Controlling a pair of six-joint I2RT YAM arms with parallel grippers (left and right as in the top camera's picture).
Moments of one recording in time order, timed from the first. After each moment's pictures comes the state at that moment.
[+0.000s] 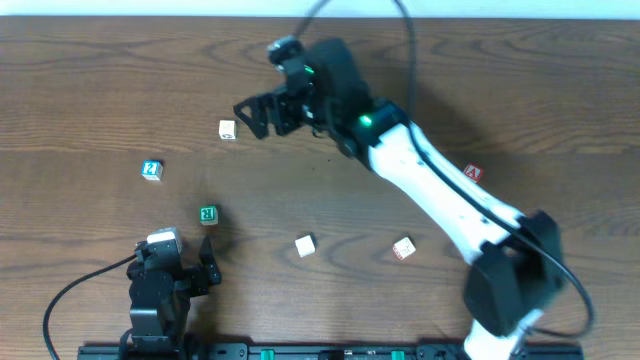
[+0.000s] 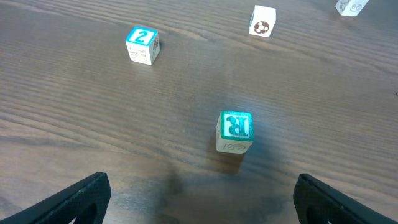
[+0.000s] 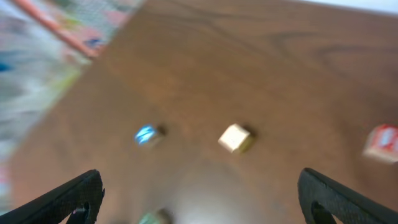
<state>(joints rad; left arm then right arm) -0.04 0.01 0.16 -0.71 -0.11 -0.17 0.65 1.95 1.70 -0.35 -0.31 0.31</state>
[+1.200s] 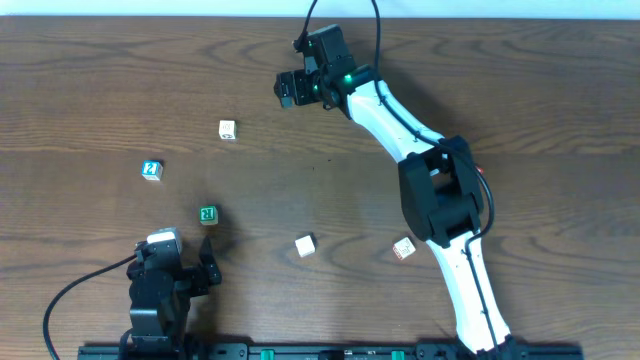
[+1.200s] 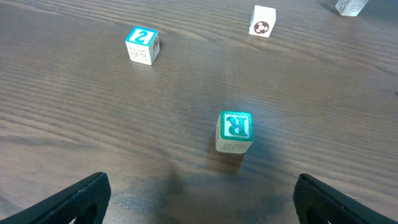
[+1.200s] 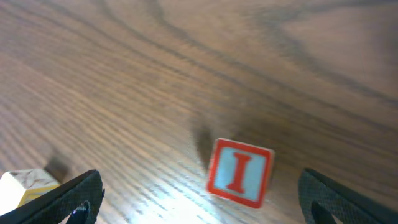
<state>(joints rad) -0.04 0.01 0.16 -0.71 -0.11 -0.17 0.47 2.50 2.08 -0.42 -0.25 0.27</state>
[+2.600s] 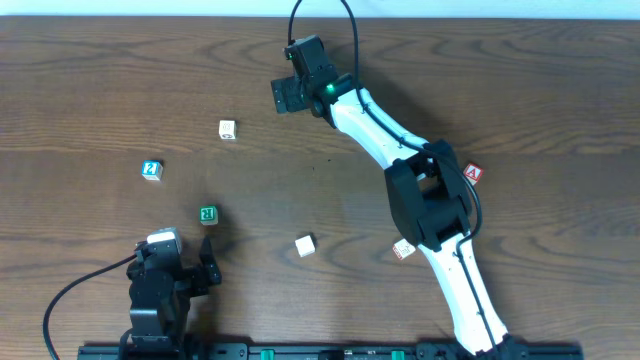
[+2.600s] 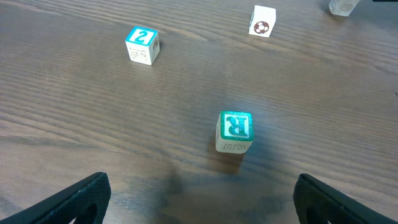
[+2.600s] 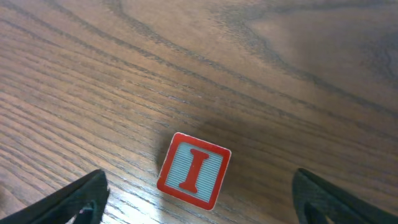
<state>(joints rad) -0.04 0.01 0.16 -0.71 -0.11 -0.17 0.54 2.52 2.08 -0.42 0.02 0.26</state>
